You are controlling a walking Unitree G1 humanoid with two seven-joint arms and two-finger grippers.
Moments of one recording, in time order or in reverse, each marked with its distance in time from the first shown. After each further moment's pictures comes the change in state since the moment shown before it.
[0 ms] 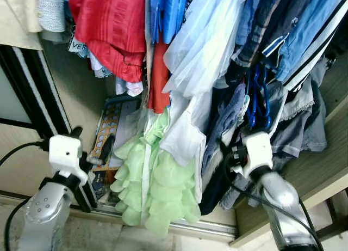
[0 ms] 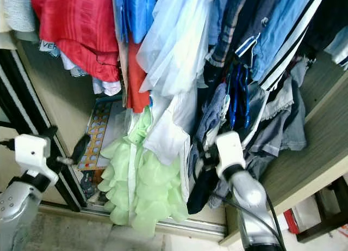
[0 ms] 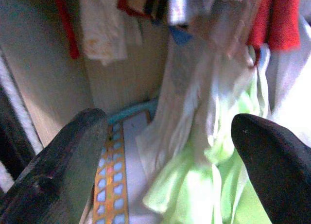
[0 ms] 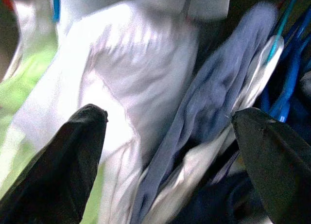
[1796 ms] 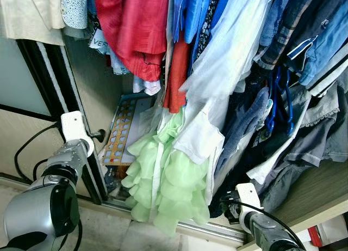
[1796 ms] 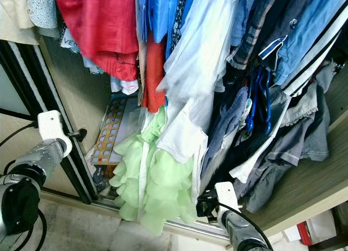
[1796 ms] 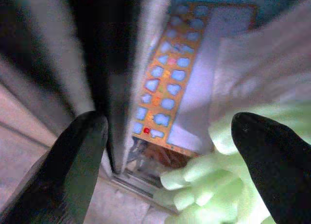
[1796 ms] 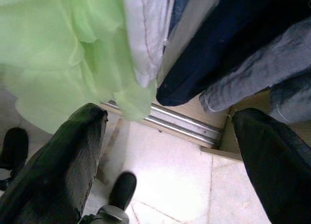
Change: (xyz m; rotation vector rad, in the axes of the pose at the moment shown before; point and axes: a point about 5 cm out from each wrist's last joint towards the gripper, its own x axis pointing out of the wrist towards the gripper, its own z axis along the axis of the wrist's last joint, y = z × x) left arm 0.106 0.047 -0.048 -0.306 0.559 0.325; right arm -0.037 0.023 -0.144 0.230 0.777 -0.063
